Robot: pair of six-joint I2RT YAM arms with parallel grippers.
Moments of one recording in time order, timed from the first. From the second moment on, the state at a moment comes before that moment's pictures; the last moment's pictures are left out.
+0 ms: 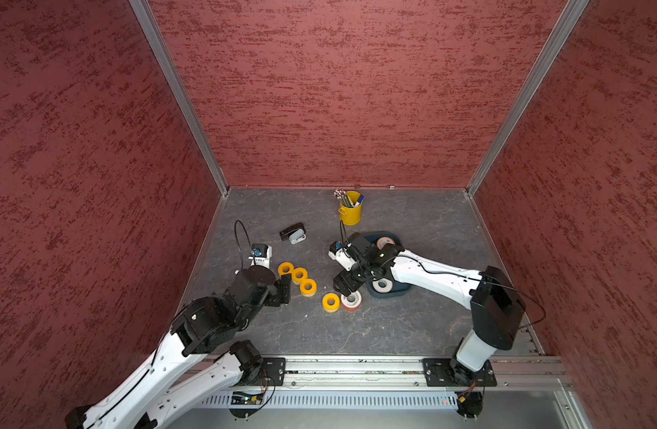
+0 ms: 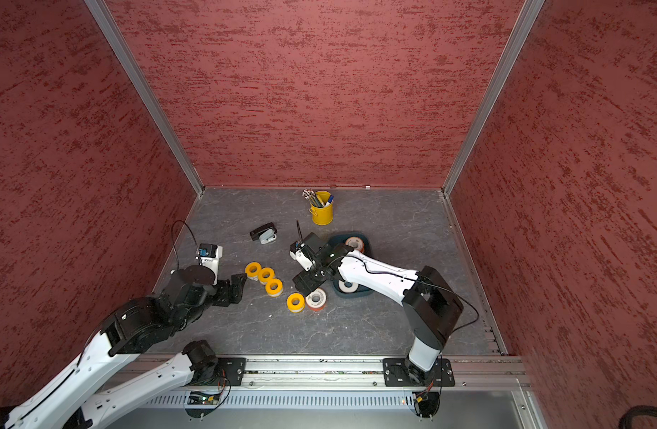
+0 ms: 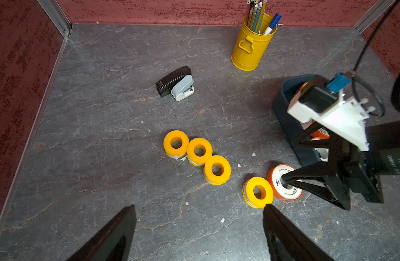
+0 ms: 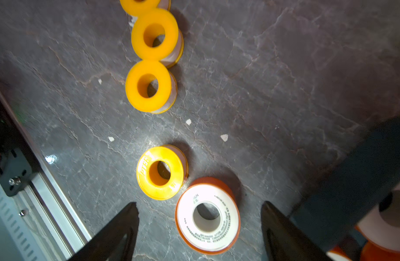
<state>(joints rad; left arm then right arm) -0.79 0.65 0.94 -1.06 -0.46 -0.52 0.87 1.73 1.27 -0.65 -0.17 0.10</state>
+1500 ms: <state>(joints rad) -0.77 0.68 0.94 -1.06 -0.45 -0.52 0.96 1.98 1.38 -0.86 -0.04 -0.08</state>
